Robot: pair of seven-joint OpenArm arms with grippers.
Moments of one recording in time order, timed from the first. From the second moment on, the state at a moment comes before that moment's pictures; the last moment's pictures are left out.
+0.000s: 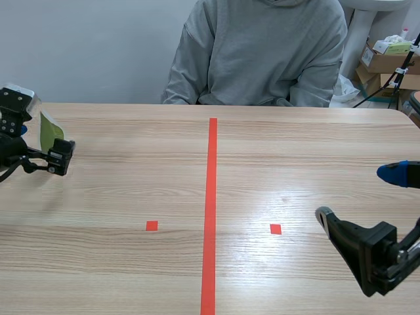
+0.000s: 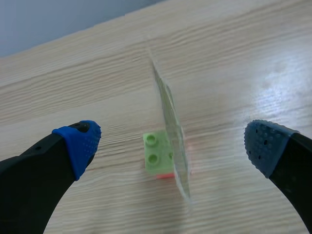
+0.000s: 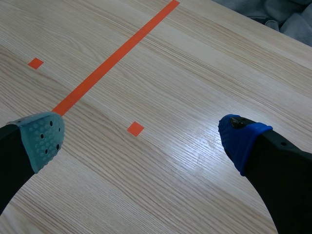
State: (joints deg) left arm -26.6 -24.6 4.2 32.7 4.9 -15.2 -11.6; right arm -43.9 30.6 12.4 114.6 16.8 25.3 0.4
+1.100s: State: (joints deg) left arm 51.8 -39.1 4.1 124.9 -9.9 -14.9 -4.2; right arm -43.9 30.6 12.4 114.6 16.8 25.3 -1.0
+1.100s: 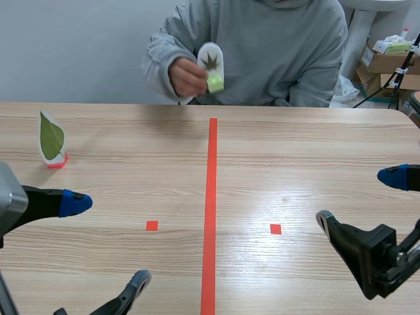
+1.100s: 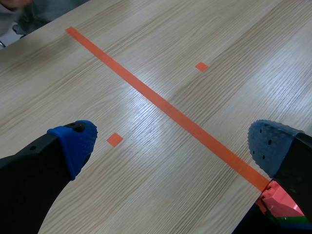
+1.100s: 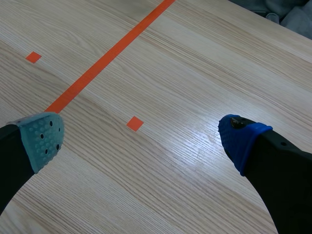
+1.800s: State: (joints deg) left arm 51.9 -35.1 3.6 127.7 -17.1 -14.8 -1.6; right arm -43.9 30.6 12.4 114.6 16.8 25.3 -1.0
